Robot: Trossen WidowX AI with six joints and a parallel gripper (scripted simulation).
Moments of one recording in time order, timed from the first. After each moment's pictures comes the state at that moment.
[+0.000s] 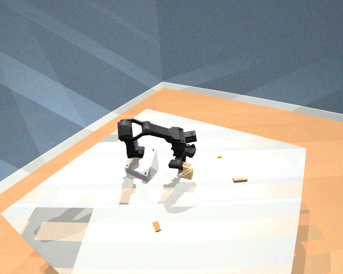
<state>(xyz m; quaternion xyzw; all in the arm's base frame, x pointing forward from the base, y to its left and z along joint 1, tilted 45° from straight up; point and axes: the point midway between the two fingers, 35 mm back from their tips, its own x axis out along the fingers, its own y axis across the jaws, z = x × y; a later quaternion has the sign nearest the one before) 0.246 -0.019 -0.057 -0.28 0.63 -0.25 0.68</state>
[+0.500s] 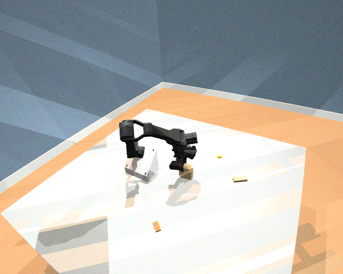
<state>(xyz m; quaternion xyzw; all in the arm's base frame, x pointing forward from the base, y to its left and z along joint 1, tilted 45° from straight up) 0.249 -0.025 -0.064 -0.28 0.63 -0.25 0.68</state>
